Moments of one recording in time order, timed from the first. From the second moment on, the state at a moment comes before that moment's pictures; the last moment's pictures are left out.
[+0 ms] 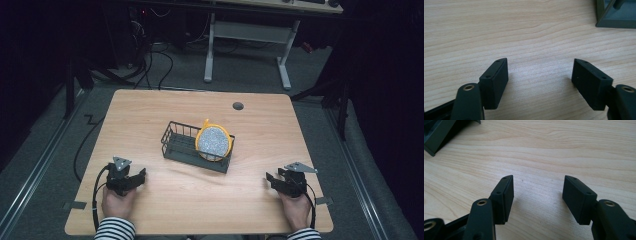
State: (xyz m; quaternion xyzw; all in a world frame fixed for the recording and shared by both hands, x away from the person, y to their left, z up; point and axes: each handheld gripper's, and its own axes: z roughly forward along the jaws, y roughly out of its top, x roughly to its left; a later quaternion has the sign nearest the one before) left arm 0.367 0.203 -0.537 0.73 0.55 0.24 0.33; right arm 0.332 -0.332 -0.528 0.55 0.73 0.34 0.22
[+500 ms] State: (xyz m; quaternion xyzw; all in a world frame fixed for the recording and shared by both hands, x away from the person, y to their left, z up) left arm 0.367 0.203 -0.537 0.73 0.55 0.24 0.33; right arm 0.334 -0.320 -0.530 0.53 0.75 0.32 0.24
